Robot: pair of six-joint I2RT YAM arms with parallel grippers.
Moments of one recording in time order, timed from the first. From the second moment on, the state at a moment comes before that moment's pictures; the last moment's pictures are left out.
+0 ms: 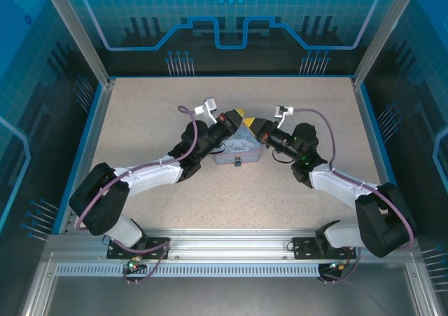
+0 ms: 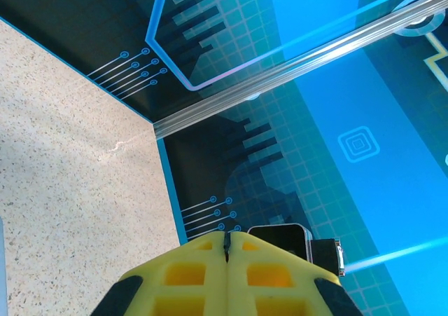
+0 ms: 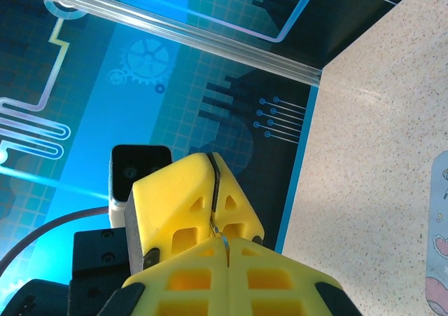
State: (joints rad) left arm -0.69 1.54 0.86 0.73 -0.02 -1.14; right arm 0.43 1.32 0.62 0.75 -0.49 1.27
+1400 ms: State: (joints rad) left arm -0.74 1.18 0.58 0.02 0.06 -0.79; right arm 0.28 1.28 0.53 0.46 -0.57 1.07
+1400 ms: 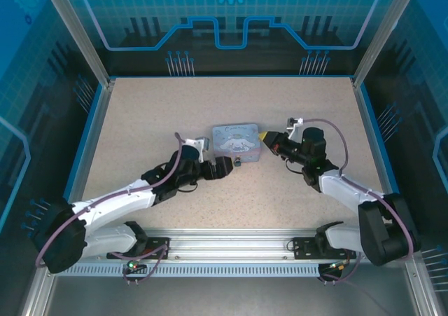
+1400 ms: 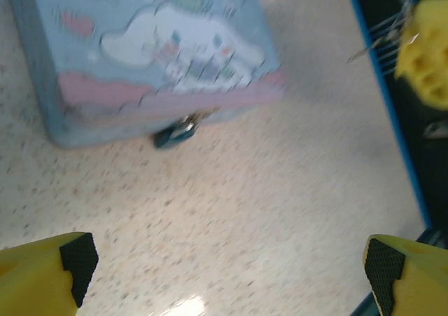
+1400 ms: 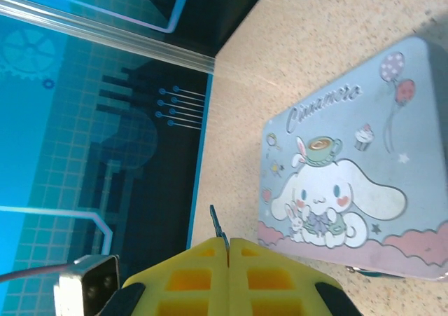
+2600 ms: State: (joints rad) left arm -0.75 1.85 0.75 0.53 0.02 -0.58; right arm 0.29 1.64 0.66 0.51 -0.58 1.06
